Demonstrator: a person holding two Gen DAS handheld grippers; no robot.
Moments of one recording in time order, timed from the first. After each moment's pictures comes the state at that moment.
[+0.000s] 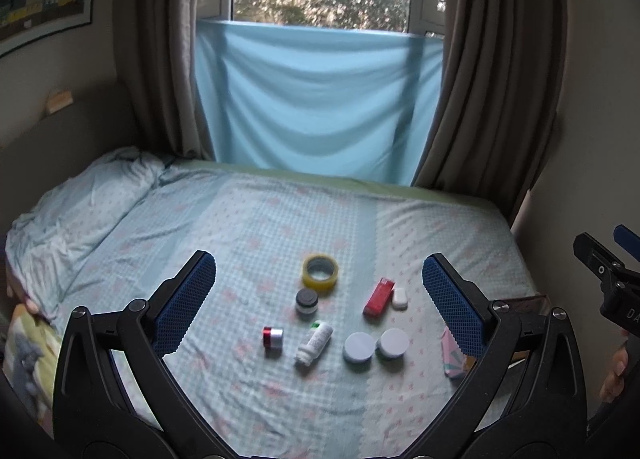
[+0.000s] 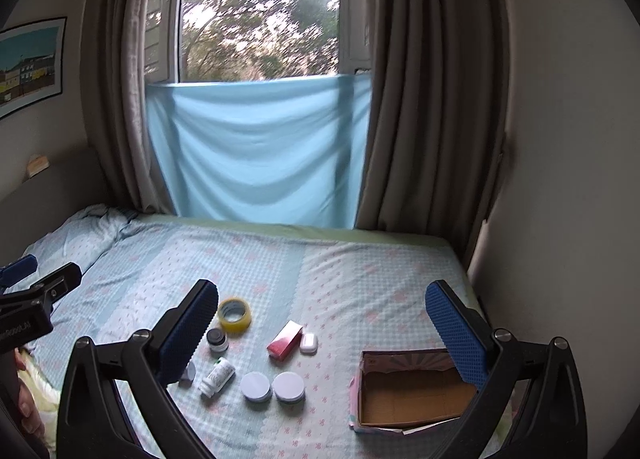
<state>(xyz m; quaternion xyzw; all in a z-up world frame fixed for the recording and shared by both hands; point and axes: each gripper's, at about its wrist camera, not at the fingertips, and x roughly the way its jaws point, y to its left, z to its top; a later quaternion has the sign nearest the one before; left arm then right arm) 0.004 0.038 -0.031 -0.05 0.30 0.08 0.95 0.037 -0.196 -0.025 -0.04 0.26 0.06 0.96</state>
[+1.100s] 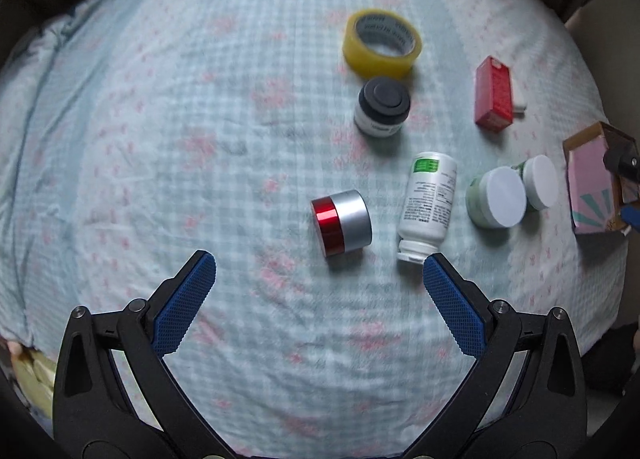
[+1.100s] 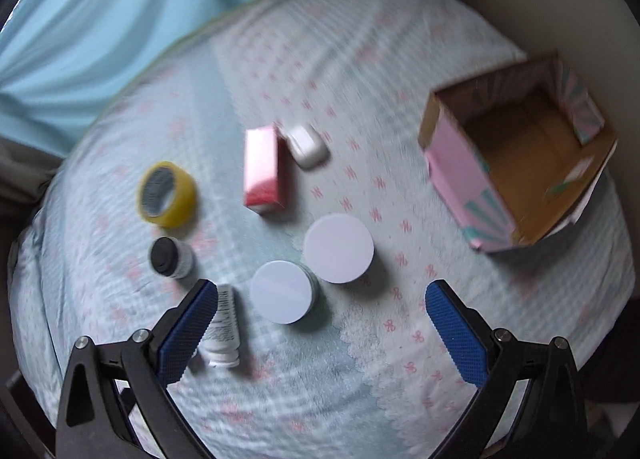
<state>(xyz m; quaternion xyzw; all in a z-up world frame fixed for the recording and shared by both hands) 0.188 0.170 -0.373 -0.01 0.64 -0.02 0.77 0.199 -0.152 -0.332 0.21 0.59 -0.16 0.76</state>
